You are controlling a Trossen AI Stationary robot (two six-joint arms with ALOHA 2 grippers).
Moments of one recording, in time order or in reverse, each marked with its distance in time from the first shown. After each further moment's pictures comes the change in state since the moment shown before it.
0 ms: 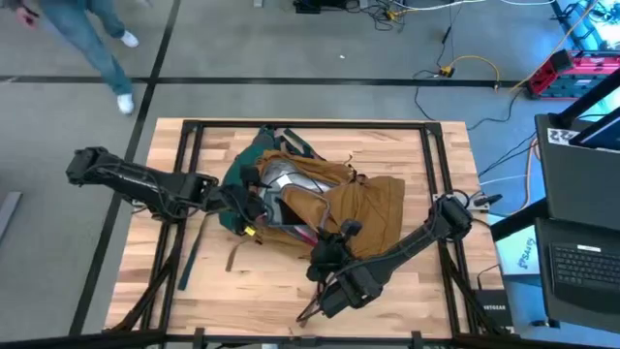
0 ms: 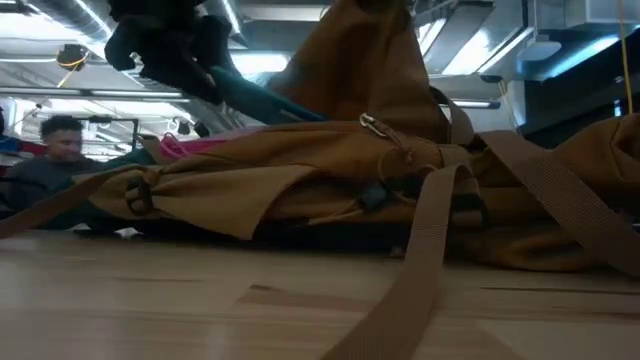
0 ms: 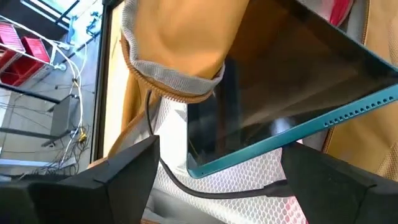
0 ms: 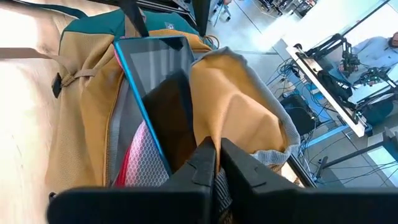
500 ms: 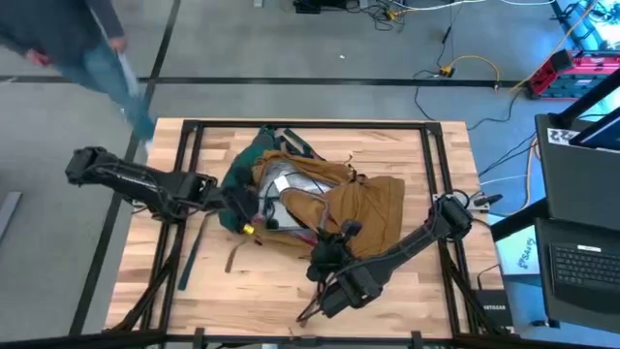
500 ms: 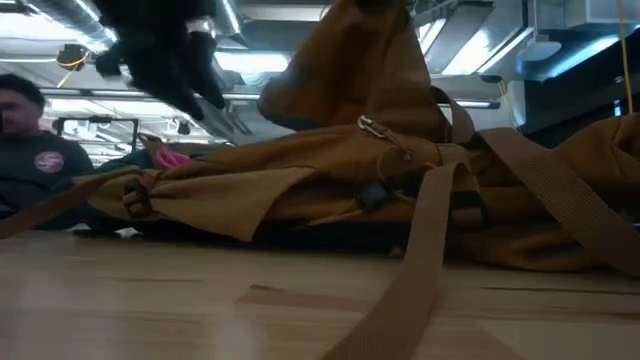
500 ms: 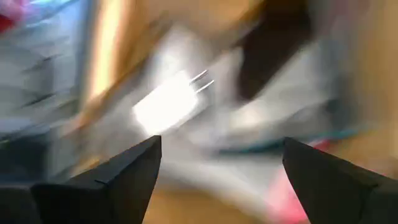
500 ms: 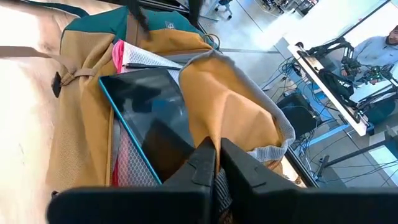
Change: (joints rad) left arm -0.008 -0.012 0.000 -0.119 0.034 -0.178; right arm 0.000 0.000 0.000 0.001 -0.007 0.000
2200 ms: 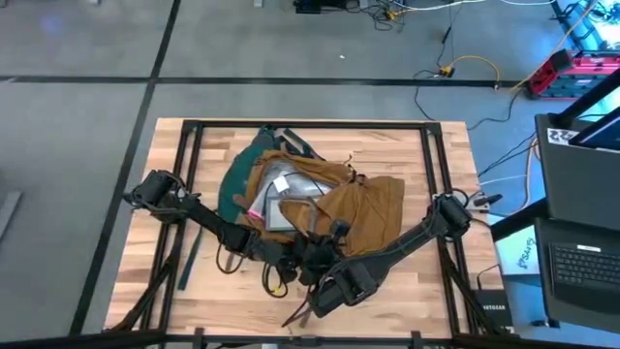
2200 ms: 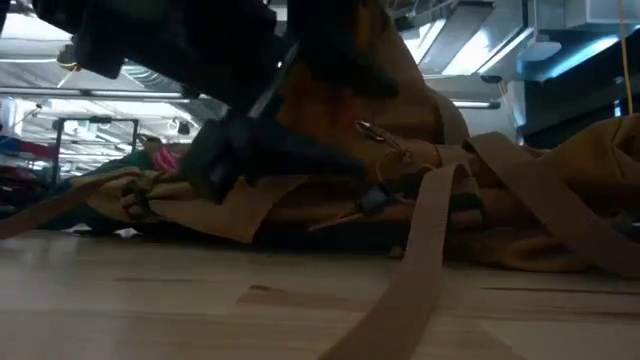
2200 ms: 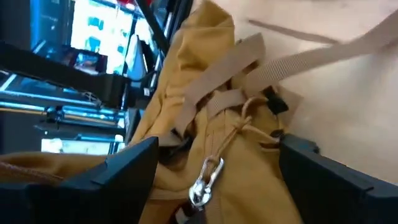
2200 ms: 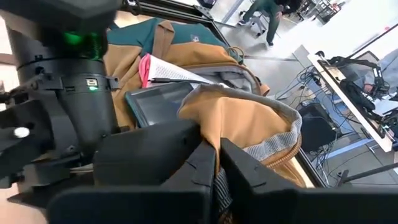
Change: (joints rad) left arm -0.226 0.762 0.063 1.202 0.040 0.904; right arm -0.019 0.000 0.000 0.210 -0.043 -0.217
